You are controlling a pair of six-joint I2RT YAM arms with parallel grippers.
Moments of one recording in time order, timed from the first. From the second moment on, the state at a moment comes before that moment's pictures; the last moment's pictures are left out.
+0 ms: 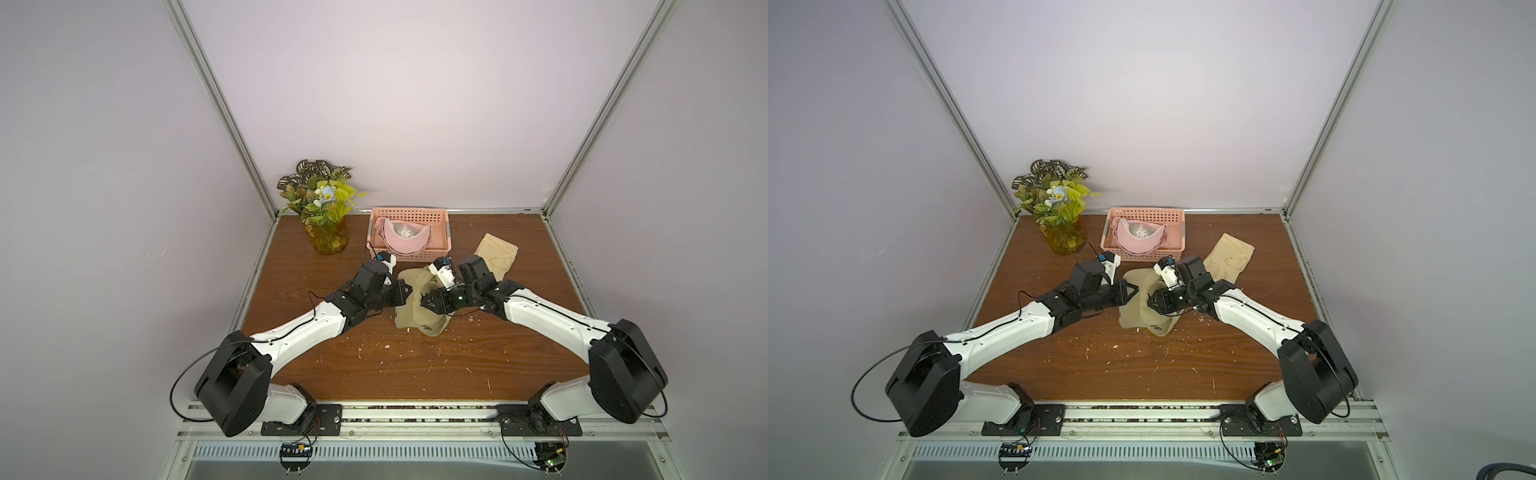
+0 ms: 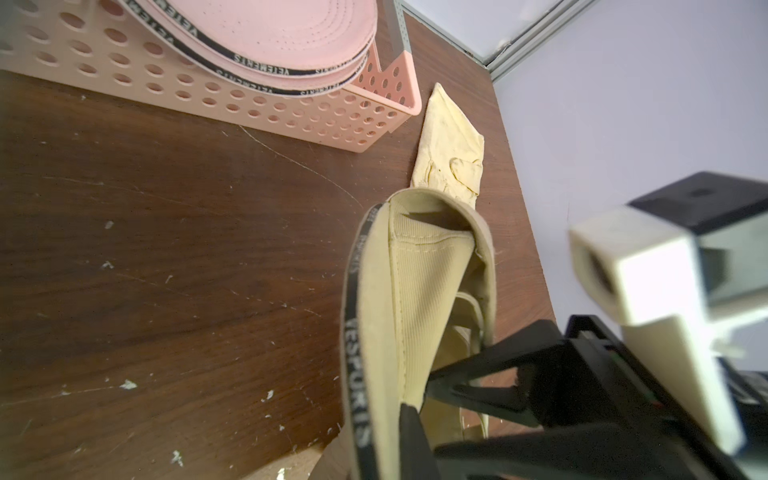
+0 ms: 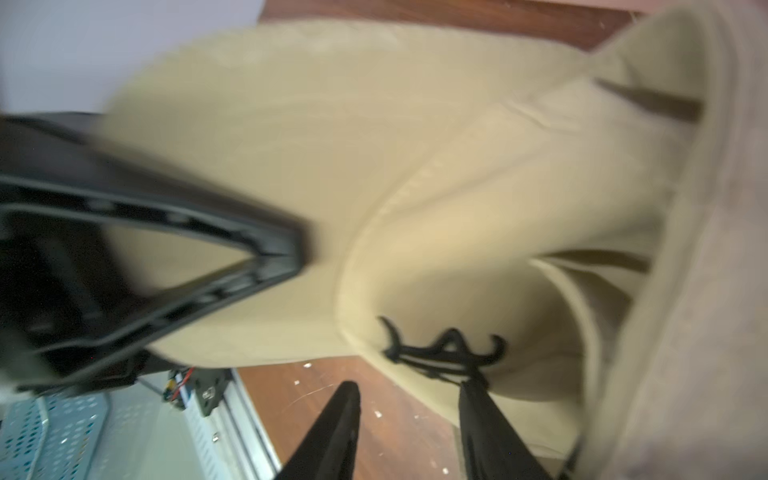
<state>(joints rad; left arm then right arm) -0.65 1.37 0.83 -0.04 0.21 -0.73 0.61 1.49 0.93 -0.29 -0.40 0.32</state>
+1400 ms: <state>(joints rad) -0.62 1.53 0.85 -0.04 0.13 -0.63 0.59 1.81 1.02 -0.14 -0.17 0.32</state>
